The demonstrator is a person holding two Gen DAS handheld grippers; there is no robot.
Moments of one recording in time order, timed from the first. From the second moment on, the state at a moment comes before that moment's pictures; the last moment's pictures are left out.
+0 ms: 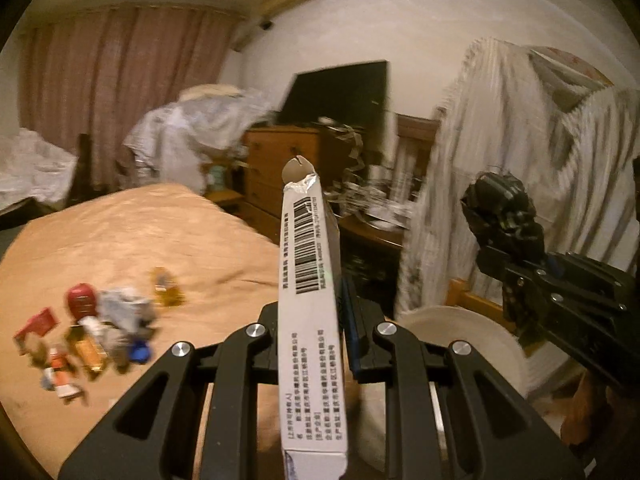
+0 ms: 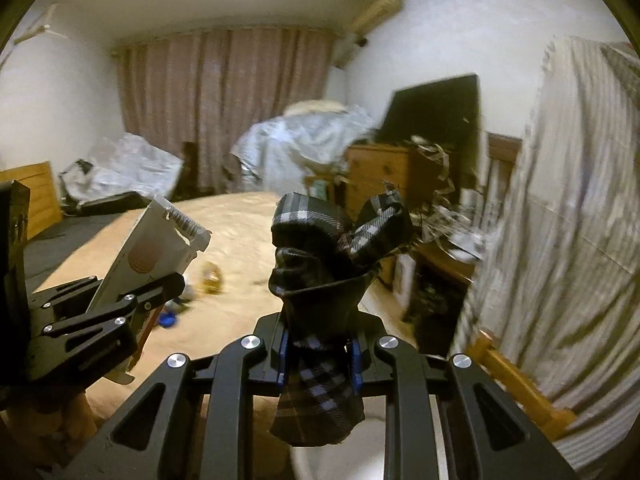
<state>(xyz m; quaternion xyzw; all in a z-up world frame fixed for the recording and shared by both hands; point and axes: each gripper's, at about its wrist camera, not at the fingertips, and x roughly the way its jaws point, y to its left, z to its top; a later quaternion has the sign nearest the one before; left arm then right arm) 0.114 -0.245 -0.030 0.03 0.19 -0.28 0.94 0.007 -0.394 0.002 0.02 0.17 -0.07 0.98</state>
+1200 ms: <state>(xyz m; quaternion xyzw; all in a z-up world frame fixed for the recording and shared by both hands) 0.182 -0.401 -0.111 0.15 0.44 -0.42 0.78 0.074 -0.567 -0.117 0.16 0.50 -0.03 0.85</state>
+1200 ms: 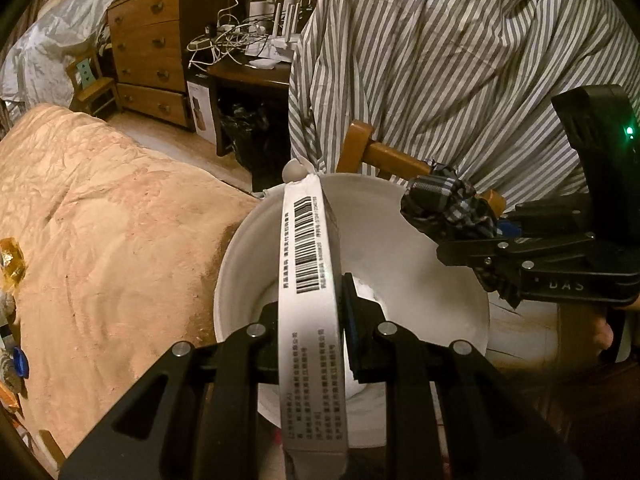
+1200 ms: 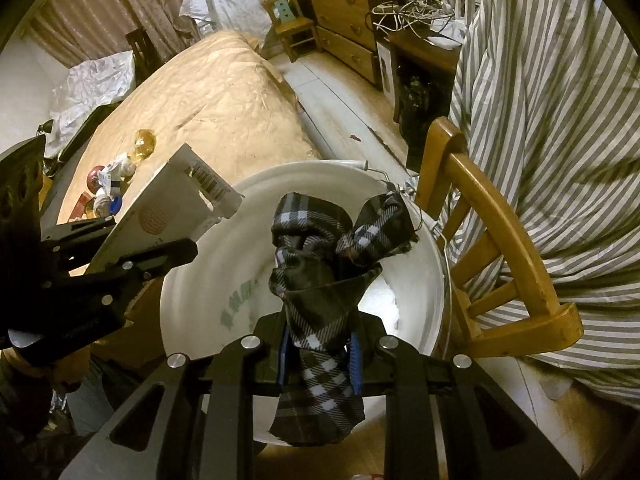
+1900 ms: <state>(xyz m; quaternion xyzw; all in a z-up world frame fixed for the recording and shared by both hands) 0.184 -0.375 -0.097 0.13 0.41 -0.40 0.81 0.065 -0.555 -0.095 0.16 0.46 -0.03 0.87</state>
